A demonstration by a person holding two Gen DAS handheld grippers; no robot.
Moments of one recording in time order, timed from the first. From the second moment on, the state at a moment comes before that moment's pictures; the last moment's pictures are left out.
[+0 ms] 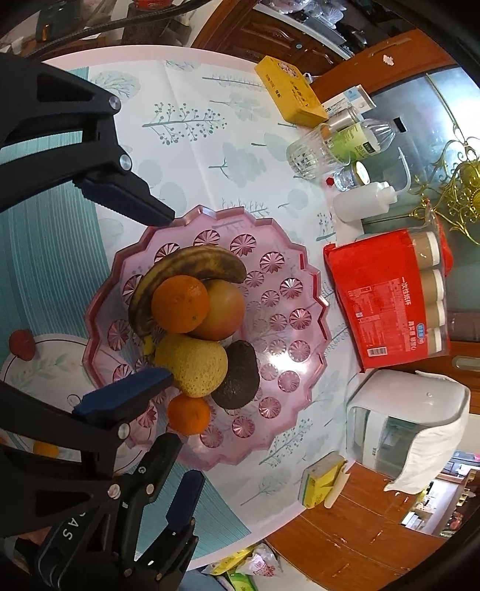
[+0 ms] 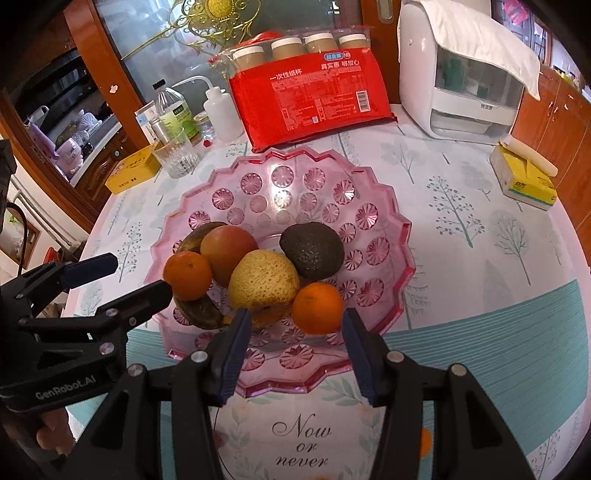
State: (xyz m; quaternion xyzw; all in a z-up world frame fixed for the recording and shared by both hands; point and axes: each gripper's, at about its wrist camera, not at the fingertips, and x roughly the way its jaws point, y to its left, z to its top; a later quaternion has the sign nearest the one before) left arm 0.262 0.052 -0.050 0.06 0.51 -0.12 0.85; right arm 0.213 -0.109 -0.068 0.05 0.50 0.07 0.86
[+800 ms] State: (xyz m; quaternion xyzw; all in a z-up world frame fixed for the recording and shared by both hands) left arm 0.190 0.049 -0.011 0.05 0.48 -0.10 0.87; right arm 0.157 -0.118 -0.035 0.05 0.47 0.08 0.88
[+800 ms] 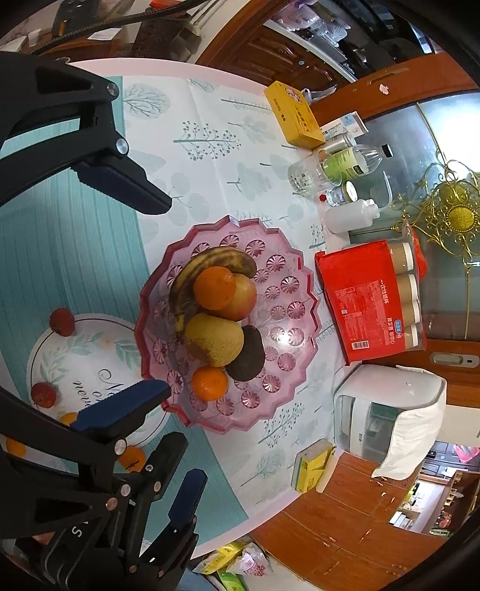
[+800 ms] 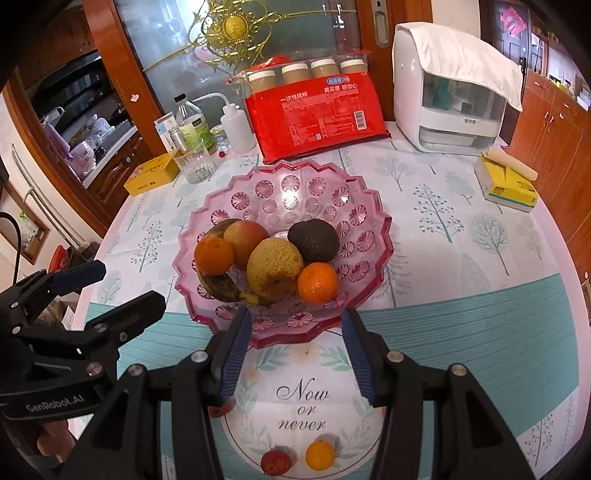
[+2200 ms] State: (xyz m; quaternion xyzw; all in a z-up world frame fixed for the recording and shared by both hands) left arm 0.060 -0.031 -0.073 0.03 0.54 -0.10 0.84; right arm 0.070 -0.237 -0.073 0.03 0.49 0.06 0.87
